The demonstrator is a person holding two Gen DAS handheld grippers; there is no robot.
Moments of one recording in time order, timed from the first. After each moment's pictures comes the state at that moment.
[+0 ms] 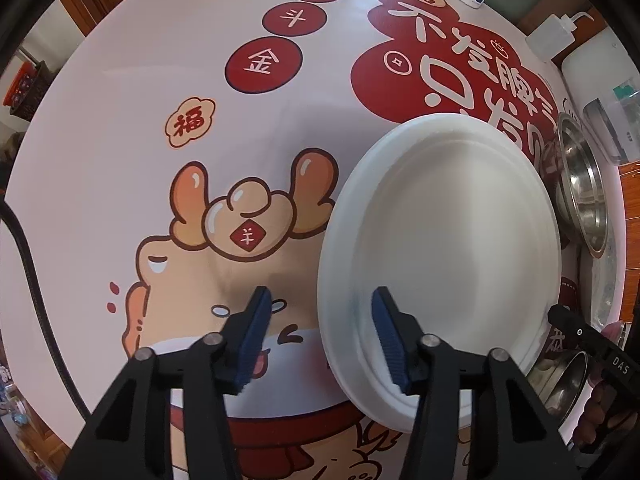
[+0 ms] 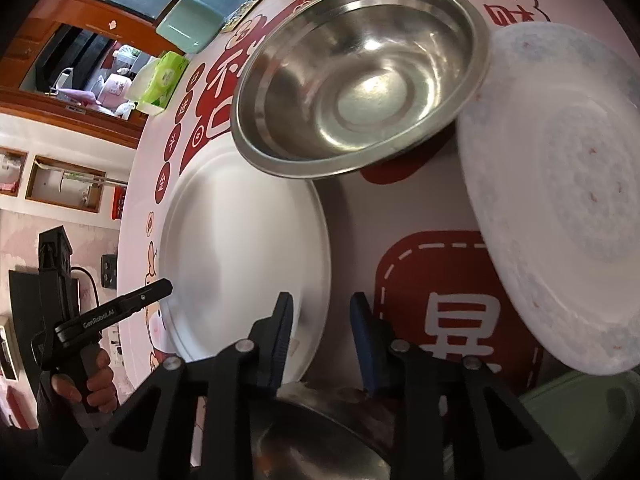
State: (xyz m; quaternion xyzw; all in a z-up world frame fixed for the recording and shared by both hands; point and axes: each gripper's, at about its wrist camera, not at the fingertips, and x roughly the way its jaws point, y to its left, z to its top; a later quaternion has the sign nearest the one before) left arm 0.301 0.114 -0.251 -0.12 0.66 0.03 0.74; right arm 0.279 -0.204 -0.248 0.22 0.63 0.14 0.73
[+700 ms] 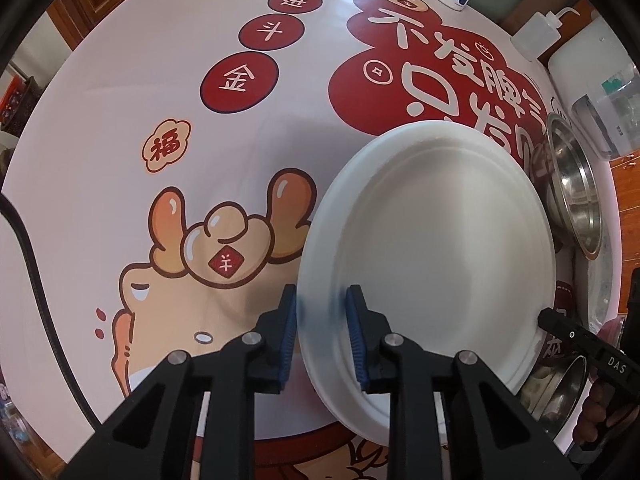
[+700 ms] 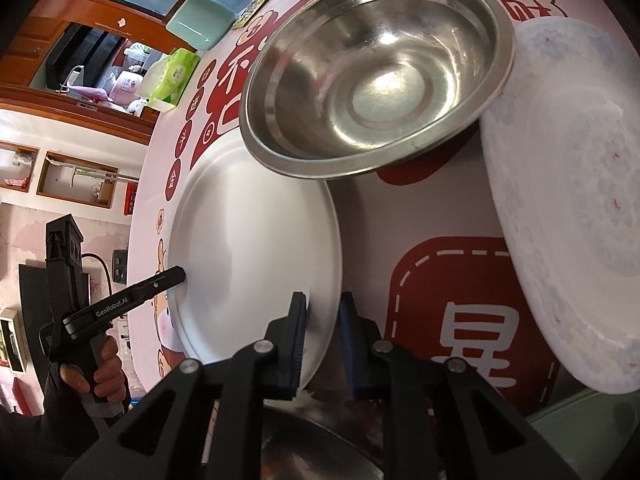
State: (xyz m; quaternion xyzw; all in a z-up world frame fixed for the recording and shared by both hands) left arm 0.315 0.102 -0.257 -0.12 0.64 0.01 0.76; right arm 0.281 -0.203 -0.254 0.23 0.63 0.16 0.73
